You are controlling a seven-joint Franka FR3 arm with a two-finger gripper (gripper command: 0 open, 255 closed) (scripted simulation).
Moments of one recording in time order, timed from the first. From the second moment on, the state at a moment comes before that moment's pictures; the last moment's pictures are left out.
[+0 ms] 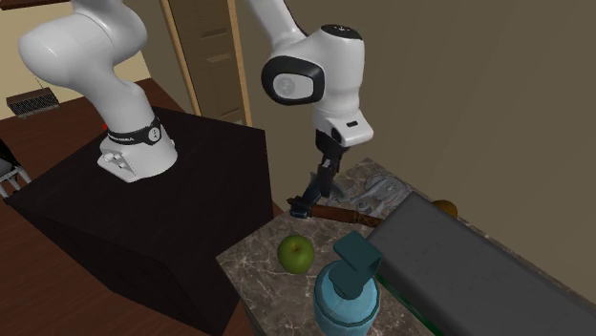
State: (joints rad) arm 0.05 0.30 0.03 -2.33 -0.17 2.67 0.23
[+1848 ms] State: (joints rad) arm 0.10 0.69 -0.01 -2.07 -0.22 2.82 0.30
